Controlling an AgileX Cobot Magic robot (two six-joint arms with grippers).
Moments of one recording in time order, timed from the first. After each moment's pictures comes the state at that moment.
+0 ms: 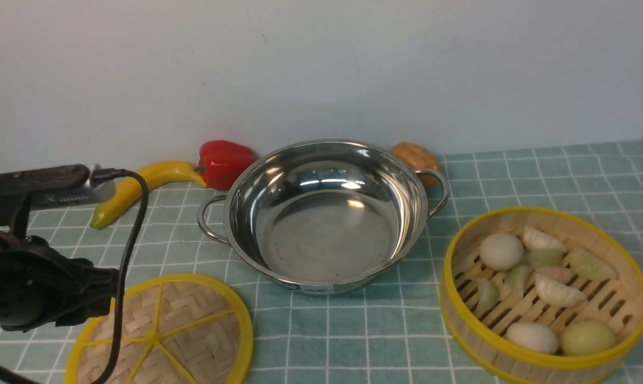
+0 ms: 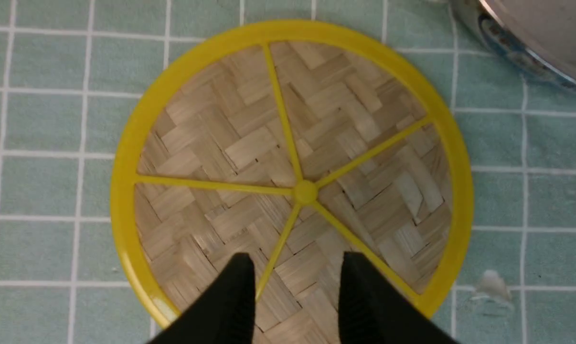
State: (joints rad) right arm -0.11 1.34 -0.90 0.21 1.00 0.08; left arm 0.01 1.19 -0.82 -0.14 0.84 0.04
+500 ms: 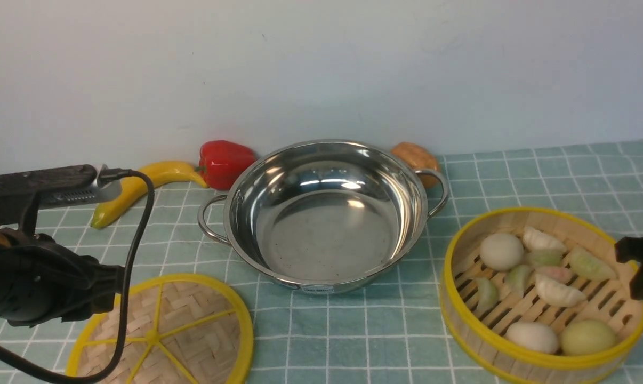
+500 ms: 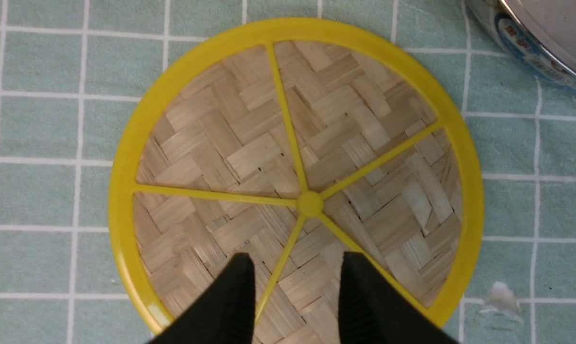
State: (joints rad) right arm -0.11 1.62 -0.92 0.20 0.80 0.08; left arm 0.01 1.22 -0.82 -0.14 0.81 0.04
